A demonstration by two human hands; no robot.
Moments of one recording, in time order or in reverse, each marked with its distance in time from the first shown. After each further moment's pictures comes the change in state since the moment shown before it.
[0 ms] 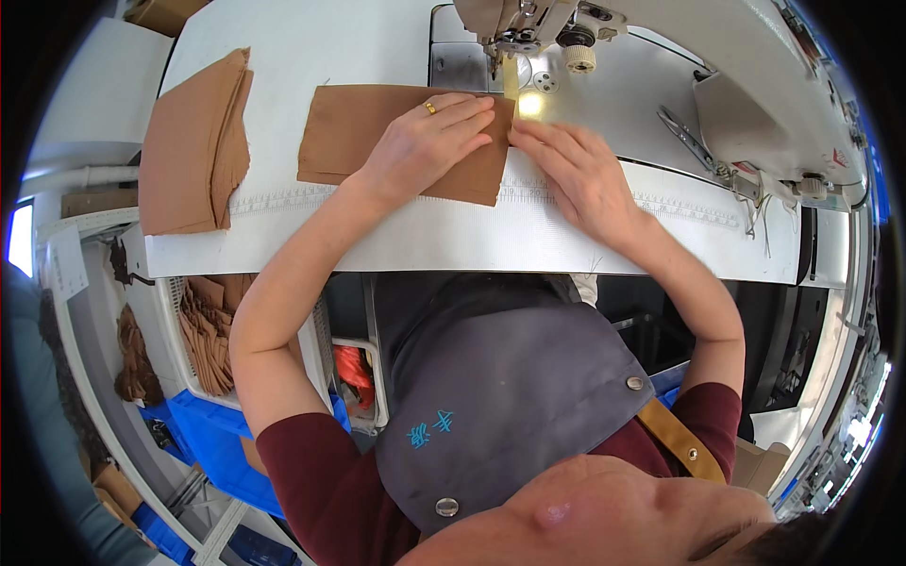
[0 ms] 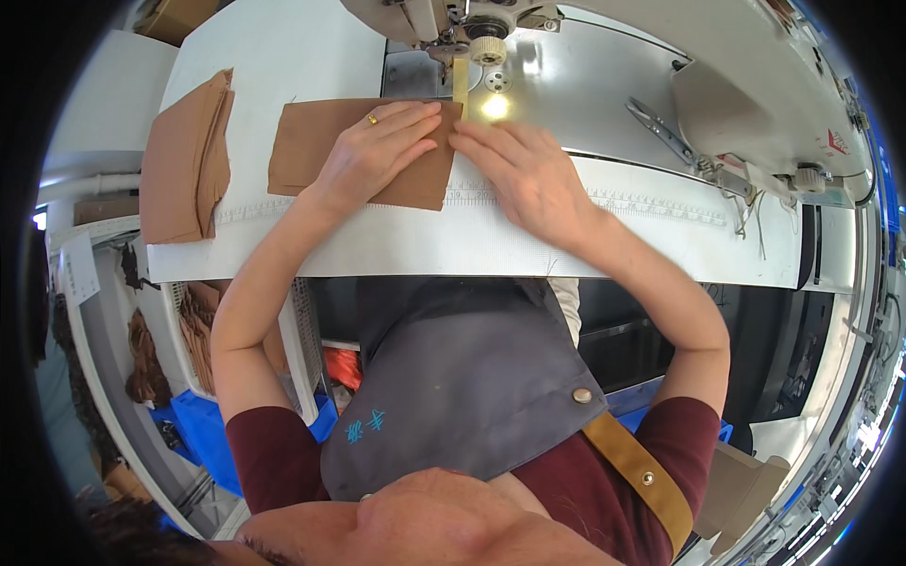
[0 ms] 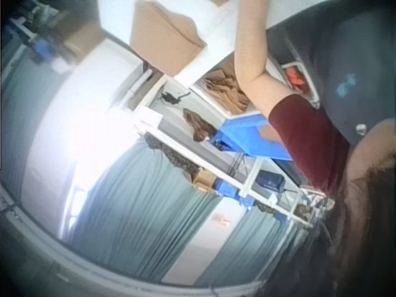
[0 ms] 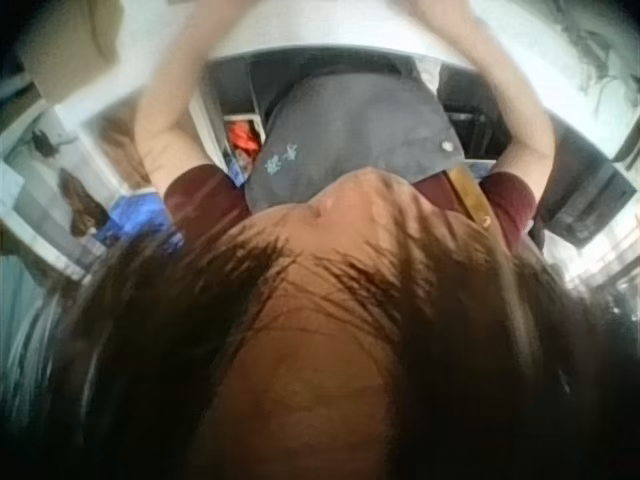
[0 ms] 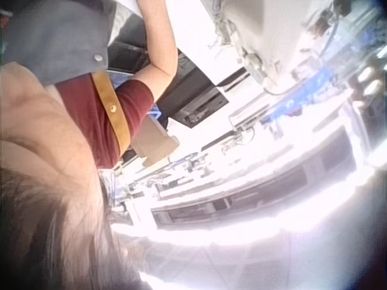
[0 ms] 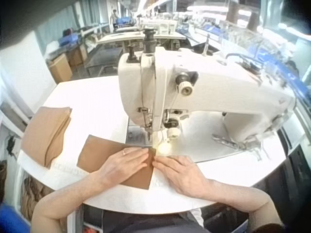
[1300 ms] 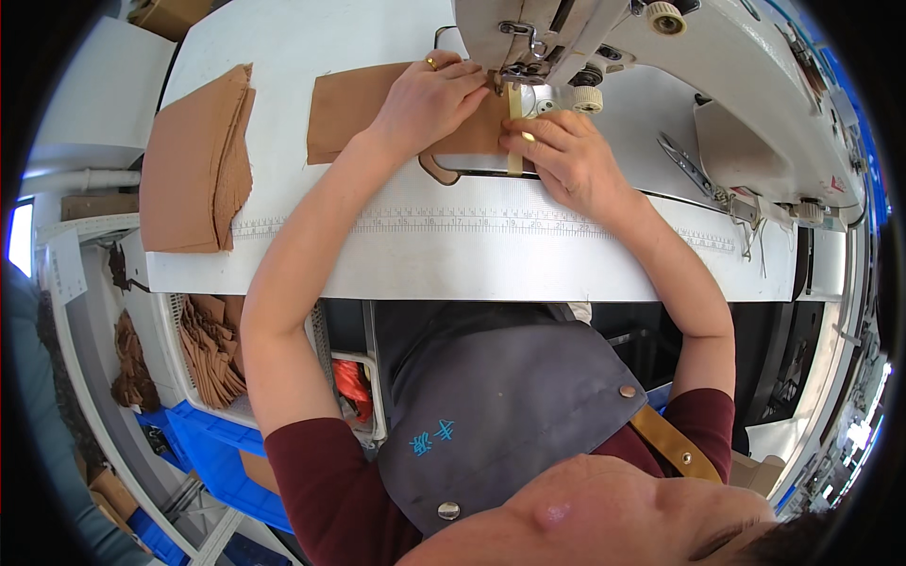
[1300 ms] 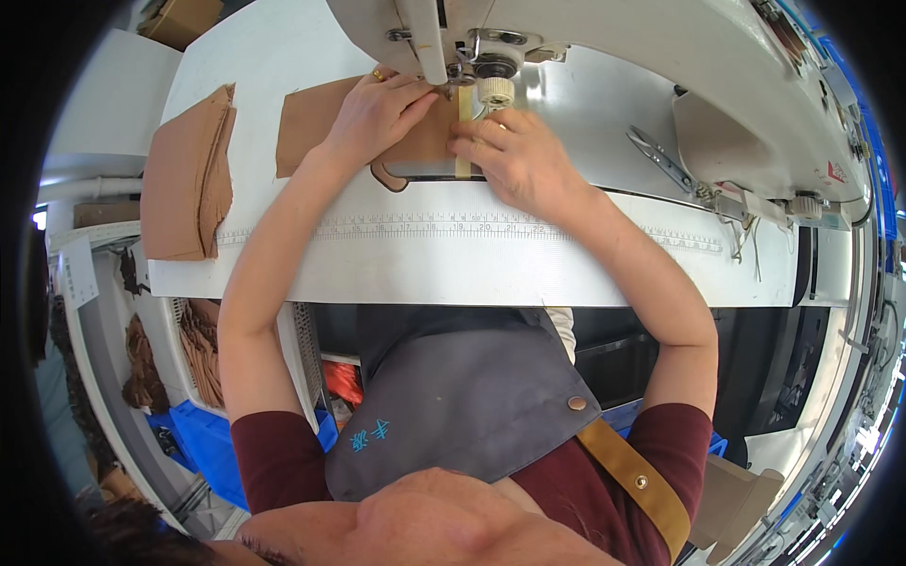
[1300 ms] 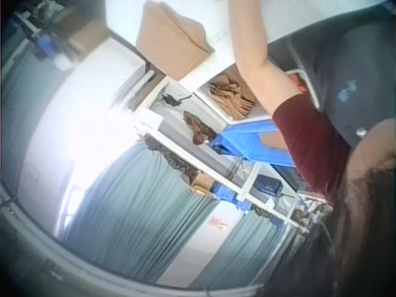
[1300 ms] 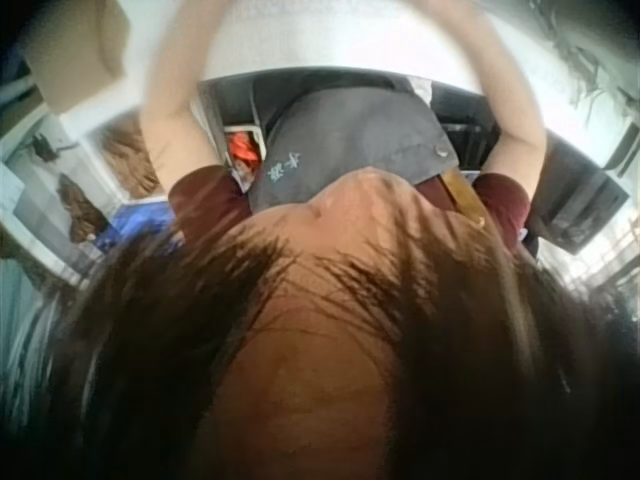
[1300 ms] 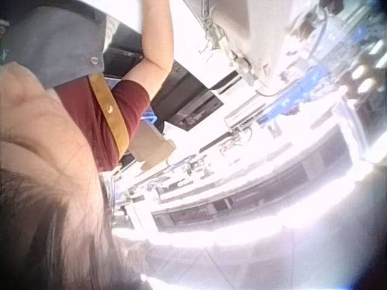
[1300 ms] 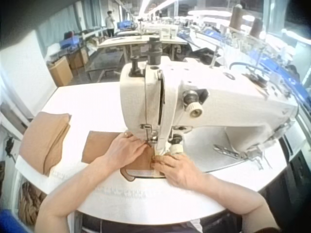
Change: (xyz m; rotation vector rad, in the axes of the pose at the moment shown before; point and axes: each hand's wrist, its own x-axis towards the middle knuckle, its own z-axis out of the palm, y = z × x) left_hand 0.039 -0.060 0.017 0.151 -0.011 -0.110; right_hand 0.035 0.040 0.017 -0.046 0.064 -0.182
